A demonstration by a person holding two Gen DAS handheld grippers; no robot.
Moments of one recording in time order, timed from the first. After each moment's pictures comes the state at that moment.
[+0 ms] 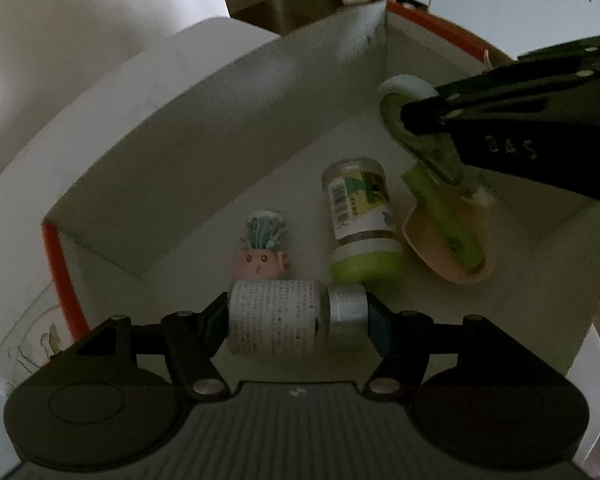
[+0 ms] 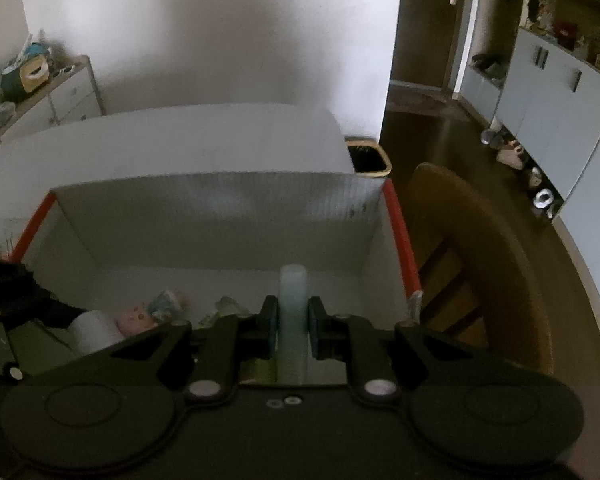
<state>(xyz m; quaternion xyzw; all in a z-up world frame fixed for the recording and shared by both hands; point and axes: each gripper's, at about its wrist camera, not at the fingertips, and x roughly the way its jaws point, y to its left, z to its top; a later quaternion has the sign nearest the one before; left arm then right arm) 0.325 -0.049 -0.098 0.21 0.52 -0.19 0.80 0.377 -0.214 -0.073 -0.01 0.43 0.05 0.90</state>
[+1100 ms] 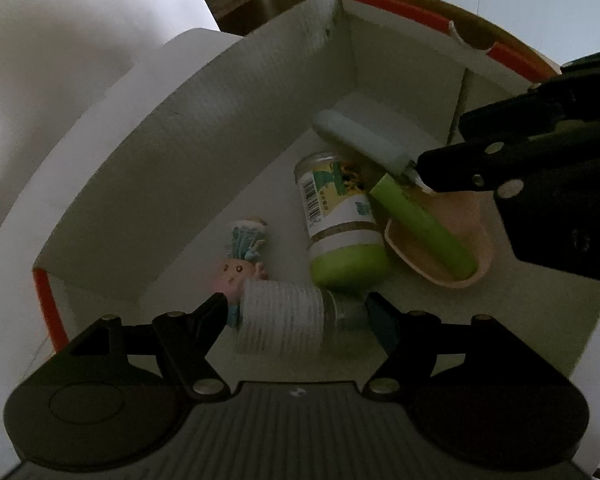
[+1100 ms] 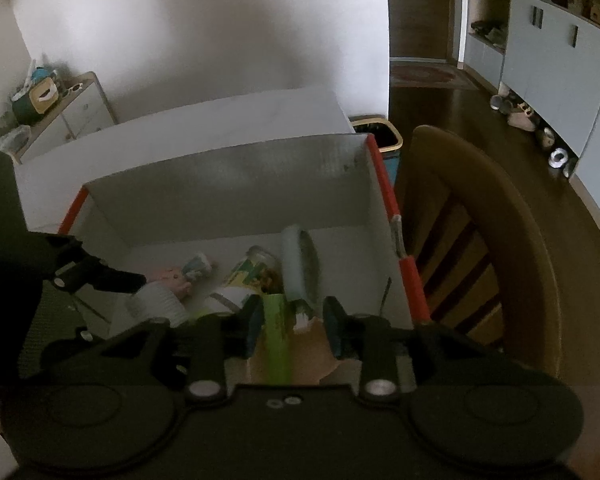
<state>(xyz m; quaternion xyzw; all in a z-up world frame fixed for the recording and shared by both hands) 0.305 -0.063 -0.095 0.27 0.50 -0.19 0.80 0.335 -0.239 -0.056 0.06 0.44 0.06 0.89</state>
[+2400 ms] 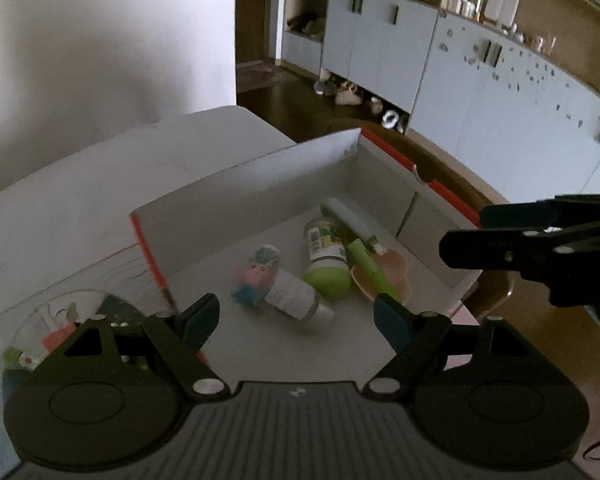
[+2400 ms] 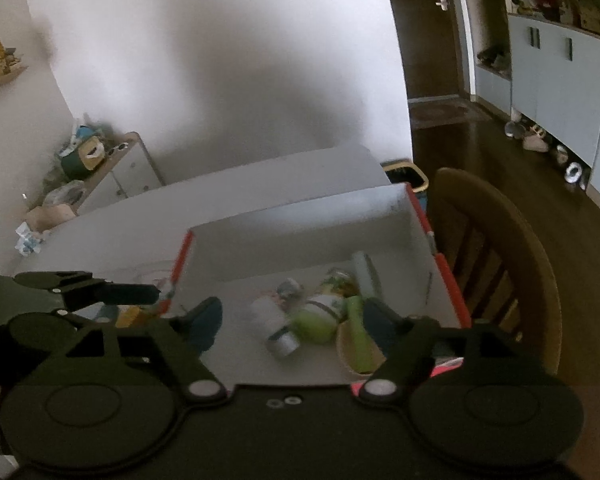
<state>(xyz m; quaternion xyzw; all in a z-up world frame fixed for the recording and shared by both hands) 0.242 0.023 -0.010 0.08 0.41 -0.23 0.88 0.259 -0.204 0.006 0.12 0.36 0.09 0.92</state>
